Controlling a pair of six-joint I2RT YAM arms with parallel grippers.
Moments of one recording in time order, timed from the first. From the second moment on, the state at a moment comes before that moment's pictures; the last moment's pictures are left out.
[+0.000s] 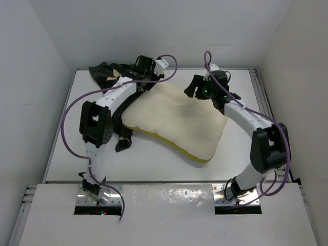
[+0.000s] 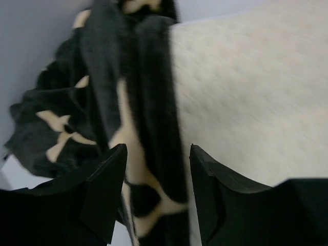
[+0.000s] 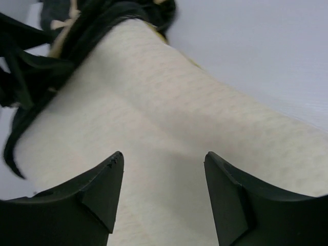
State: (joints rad) left arm -0.41 2.07 1.86 -0.52 -0.07 0.55; right arm 0.31 1.61 1.13 0.03 -0.20 0.43
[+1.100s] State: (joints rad) left arm -0.40 2.20 1.97 -0.64 -0.06 0.52; right arm 0.26 2.32 1.66 0.03 -0.71 0.04
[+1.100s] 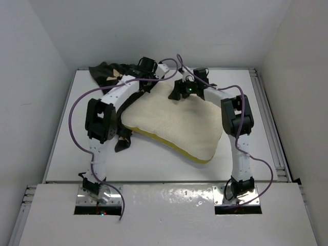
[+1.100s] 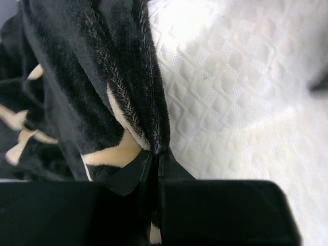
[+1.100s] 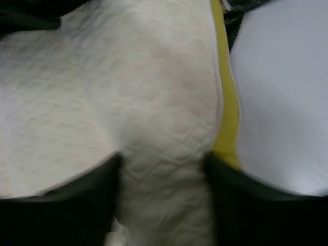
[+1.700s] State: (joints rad) left arm -0.42 2.10 2.04 -0.98 0.35 0.66; right arm 0.27 1.57 1.10 0.03 -0.63 0.10
